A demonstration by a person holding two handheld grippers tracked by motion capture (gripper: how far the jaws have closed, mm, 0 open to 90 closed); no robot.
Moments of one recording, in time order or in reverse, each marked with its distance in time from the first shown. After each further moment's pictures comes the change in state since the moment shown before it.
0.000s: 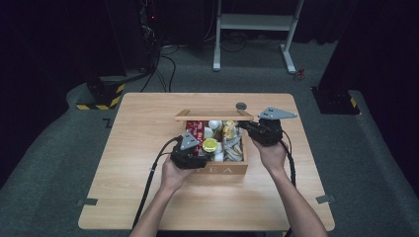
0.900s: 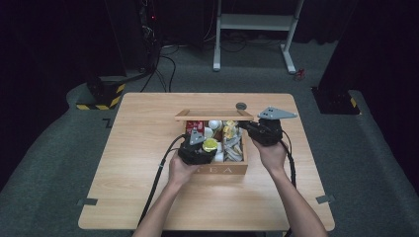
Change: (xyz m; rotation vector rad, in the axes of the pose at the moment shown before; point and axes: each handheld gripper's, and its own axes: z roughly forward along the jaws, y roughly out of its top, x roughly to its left) left arm 0.004 0.001 0.031 0.040 0.020 -0.019; right arm 0.001 0.000 0.000 0.004 -0.004 0.002
